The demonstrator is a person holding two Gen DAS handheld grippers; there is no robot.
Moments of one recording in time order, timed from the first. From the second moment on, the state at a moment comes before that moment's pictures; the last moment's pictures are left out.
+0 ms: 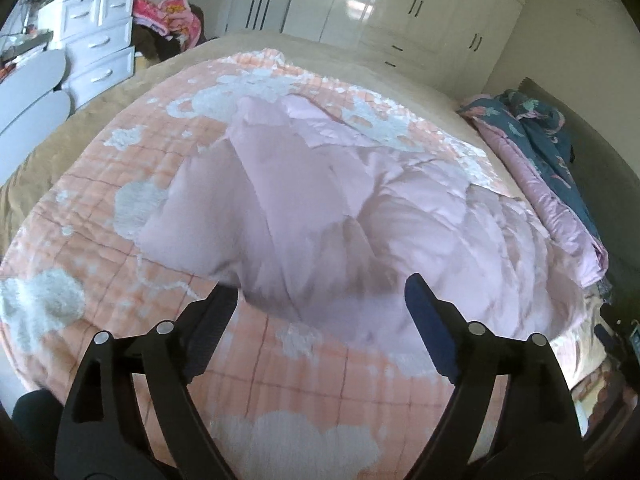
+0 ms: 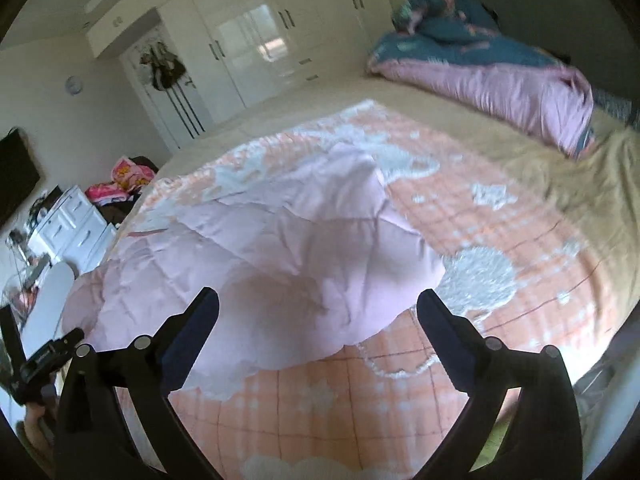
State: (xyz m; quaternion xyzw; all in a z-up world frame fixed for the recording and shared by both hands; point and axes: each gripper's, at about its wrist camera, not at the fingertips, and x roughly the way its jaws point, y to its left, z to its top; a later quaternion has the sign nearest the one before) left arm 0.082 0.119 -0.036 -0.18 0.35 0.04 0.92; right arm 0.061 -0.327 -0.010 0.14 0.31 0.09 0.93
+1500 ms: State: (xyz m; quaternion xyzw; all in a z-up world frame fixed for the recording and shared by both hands) left arm -0.024 0.025 0.005 -0.08 0.29 -0.02 0.95; right arm -0.068 -0.240 0.016 0.01 0.25 0.18 0.95
